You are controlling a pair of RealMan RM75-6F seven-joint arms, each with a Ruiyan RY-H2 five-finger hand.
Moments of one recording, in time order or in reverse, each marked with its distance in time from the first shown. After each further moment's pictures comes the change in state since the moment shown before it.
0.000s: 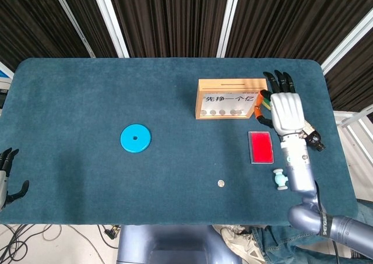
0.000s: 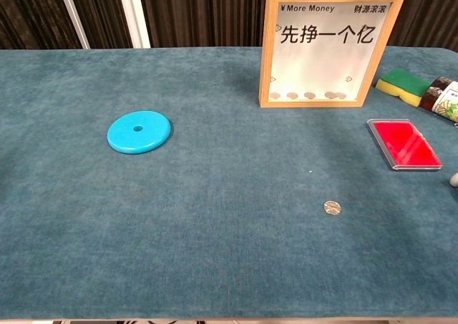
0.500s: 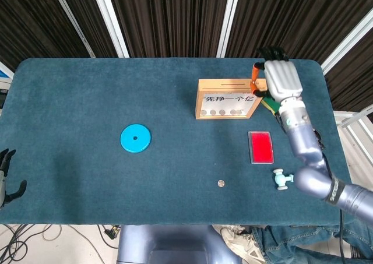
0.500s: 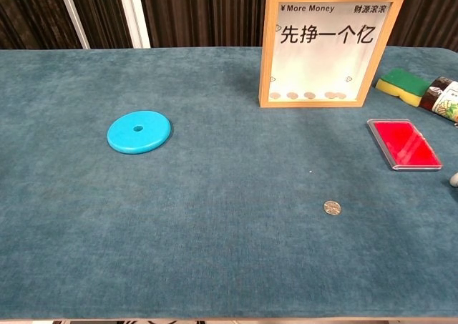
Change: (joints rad) left arm -0.004 -0.019 -0.008 0.022 -0.049 -0.012 0.033; right arm 0.228 0.161 0.095 0.125 0.350 -0.376 -0.036
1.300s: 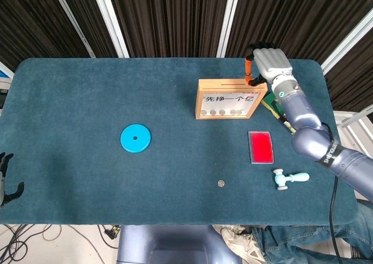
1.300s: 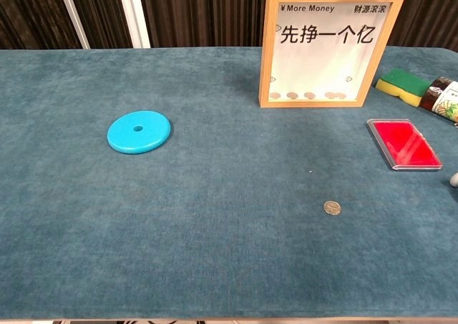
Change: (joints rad) left arm -0.019 -0.005 -0.023 -0.021 -0.139 -0.040 0.070; right arm 0.304 0.039 -0.227 0.287 0.302 -0.366 -0.017
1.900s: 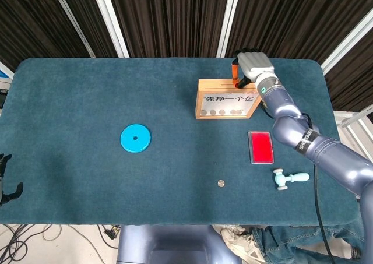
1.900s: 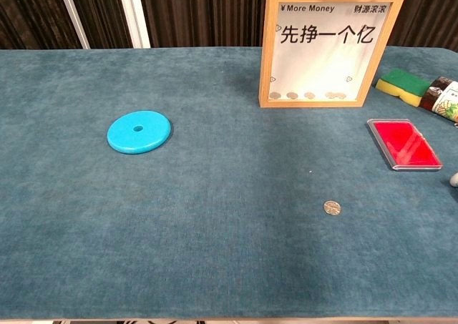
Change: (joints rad) left arm -0.008 0.032 -0.010 -0.036 -0.055 -0.034 -0.028; right arm 0.190 -0.083 -0.200 0.154 0.150 -0.127 0.050
